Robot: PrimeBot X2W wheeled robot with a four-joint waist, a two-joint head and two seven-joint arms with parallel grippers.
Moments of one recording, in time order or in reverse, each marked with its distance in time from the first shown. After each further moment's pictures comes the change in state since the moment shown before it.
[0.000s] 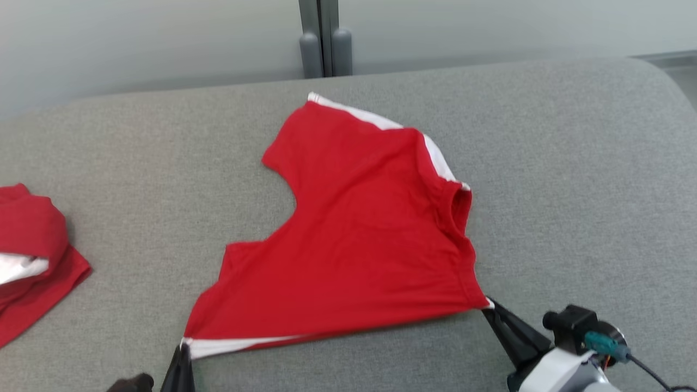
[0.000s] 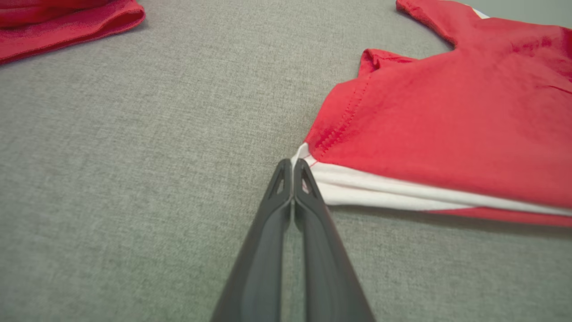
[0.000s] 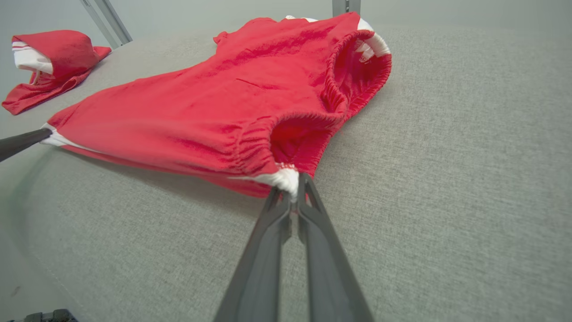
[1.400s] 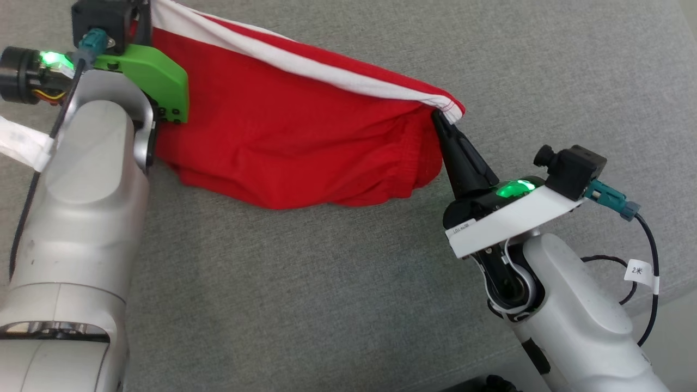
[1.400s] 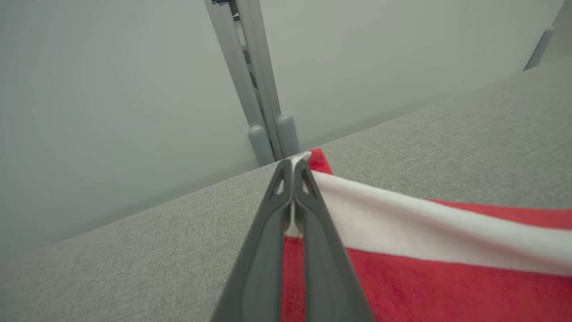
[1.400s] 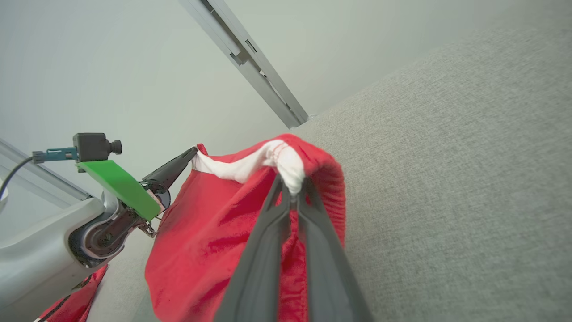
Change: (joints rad) left arm -1.099 0.094 -0.203 0.488 0.243 0.015 0.056; right arm -0.380 0.226 -0.052 -0.116 0.391 -0.002 0.000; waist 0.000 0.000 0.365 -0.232
